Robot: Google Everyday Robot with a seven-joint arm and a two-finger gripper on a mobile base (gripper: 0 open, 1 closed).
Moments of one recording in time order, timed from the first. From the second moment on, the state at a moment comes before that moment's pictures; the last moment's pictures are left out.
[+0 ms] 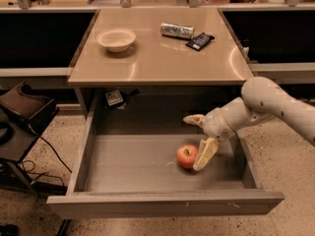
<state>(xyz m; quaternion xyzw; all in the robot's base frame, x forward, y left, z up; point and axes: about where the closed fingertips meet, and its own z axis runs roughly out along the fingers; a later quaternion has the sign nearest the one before) 0.535 -0.109 0.657 -0.66 0.64 0.30 0.27</state>
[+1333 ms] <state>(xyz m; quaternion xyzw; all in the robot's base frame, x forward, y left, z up) 0.536 -0.114 0.610 -0.60 0.65 0.34 0.32</state>
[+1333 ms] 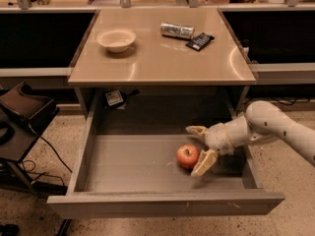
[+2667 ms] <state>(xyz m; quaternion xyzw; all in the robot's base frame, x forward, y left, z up) 0.535 -0.114 0.609 -0.60 0.65 0.34 0.32</state>
